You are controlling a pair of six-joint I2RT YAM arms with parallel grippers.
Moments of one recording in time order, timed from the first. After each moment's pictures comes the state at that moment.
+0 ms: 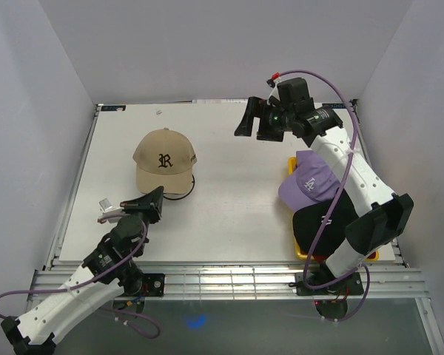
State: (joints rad) left arm -0.79 0.28 0.34 -0.23 -0.76 -1.71; right arm 0.50 1.61 1.75 -0.79 -0.28 0.51
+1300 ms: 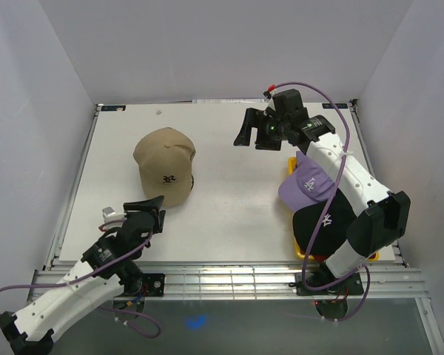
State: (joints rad) left arm -0.79 0.38 0.42 -0.66 -0.68 -1.97; right arm 0.51 1.60 1.60 -0.71 -0.28 0.51
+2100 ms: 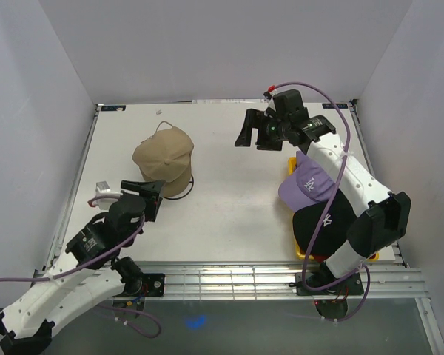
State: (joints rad) left arm -0.79 0.52 0.72 -0.78 -0.64 -1.73; right arm 0.51 1.59 1.58 -0.70 -0.27 0.50
